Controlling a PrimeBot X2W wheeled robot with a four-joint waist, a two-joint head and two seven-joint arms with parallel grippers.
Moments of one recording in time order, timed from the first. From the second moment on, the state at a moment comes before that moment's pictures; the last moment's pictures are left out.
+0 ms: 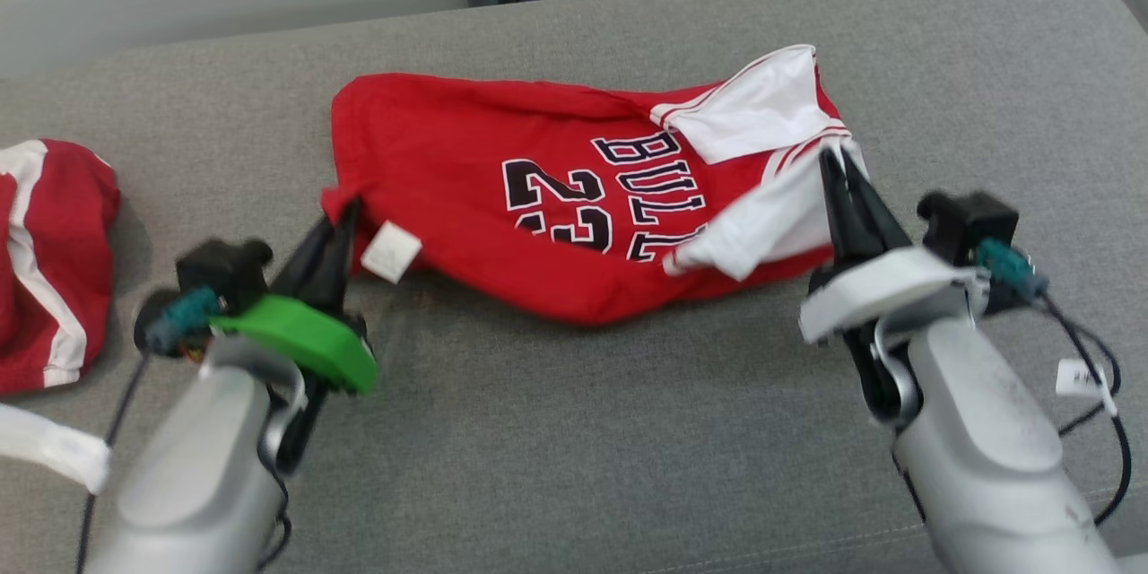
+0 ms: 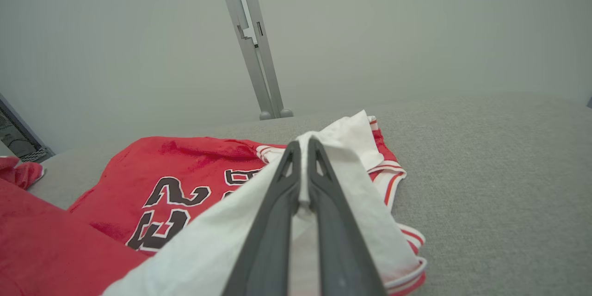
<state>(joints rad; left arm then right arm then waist) -0.50 0.26 -0.43 0.57 -0.53 -0.13 -0.26 -0.46 -0.06 0.13 0.51 0.27 0.13 -0.26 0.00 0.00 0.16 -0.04</state>
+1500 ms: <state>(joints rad) -1.46 0.51 -0.83 0.74 -1.08 -0.13 -0.25 -1.49 -0.09 0.24 0.94 0.42 0.13 -0.26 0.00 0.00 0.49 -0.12</state>
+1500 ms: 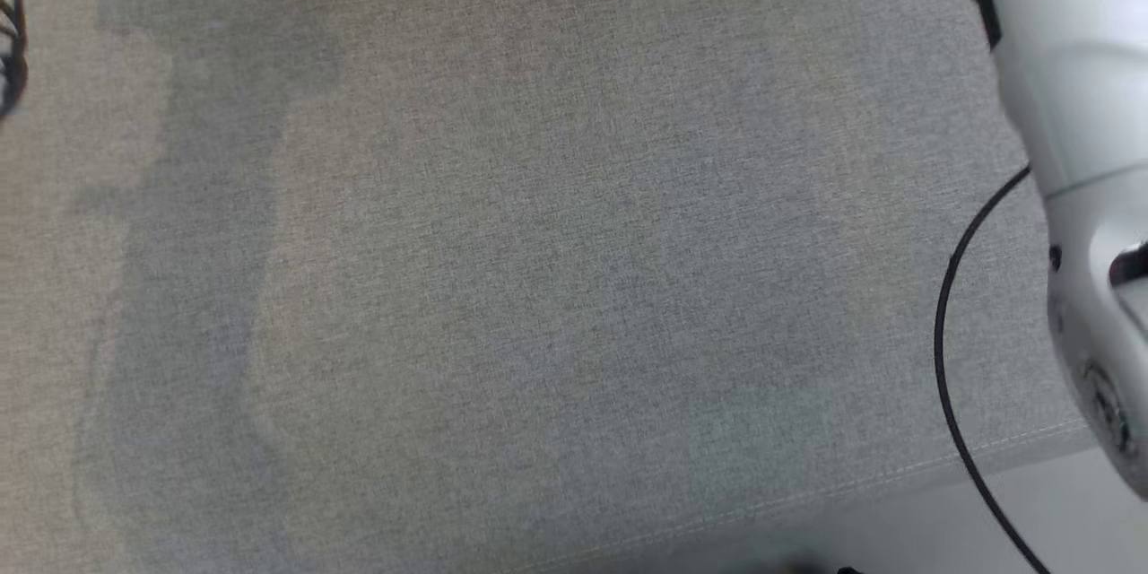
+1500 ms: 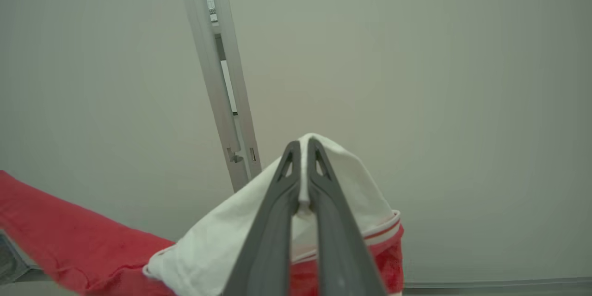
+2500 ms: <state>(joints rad) -0.27 0.32 -0.39 0.39 -0.77 -0.10 -0.26 -0.12 -0.13 0.14 0.07 0.53 0.13 -0.03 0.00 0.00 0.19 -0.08</state>
